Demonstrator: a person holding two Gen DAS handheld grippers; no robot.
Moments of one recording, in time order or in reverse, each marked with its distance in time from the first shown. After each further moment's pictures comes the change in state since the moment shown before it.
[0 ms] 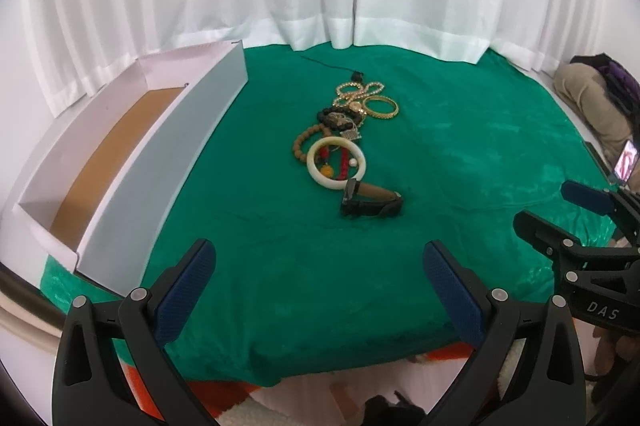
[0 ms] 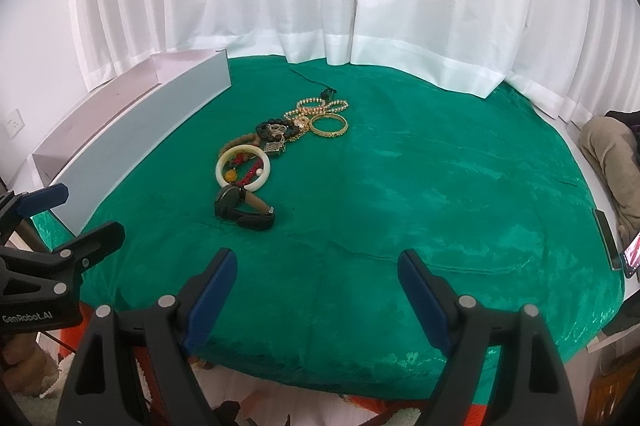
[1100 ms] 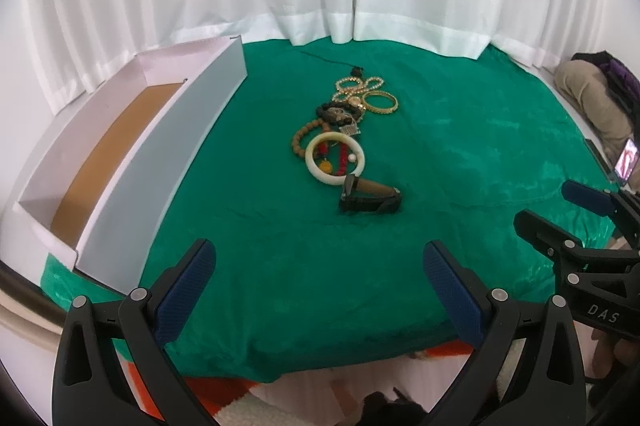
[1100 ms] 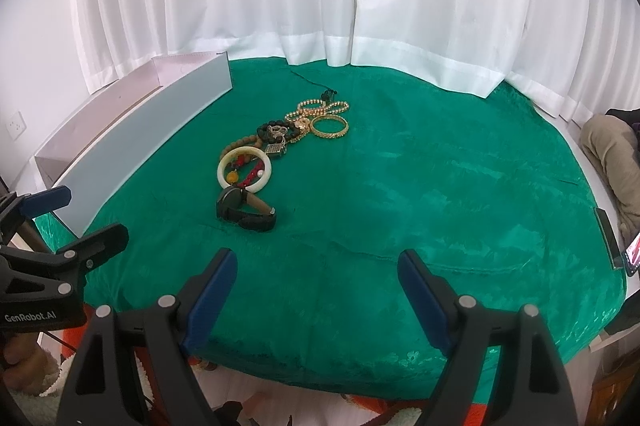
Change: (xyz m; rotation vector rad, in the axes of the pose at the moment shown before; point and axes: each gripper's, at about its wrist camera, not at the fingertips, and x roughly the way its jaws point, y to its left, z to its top) left arm 0.002 0.001 0.007 0.001 0.031 -0.002; right arm -0.001 -0.001 -0.002 0.006 -0.001 0.006
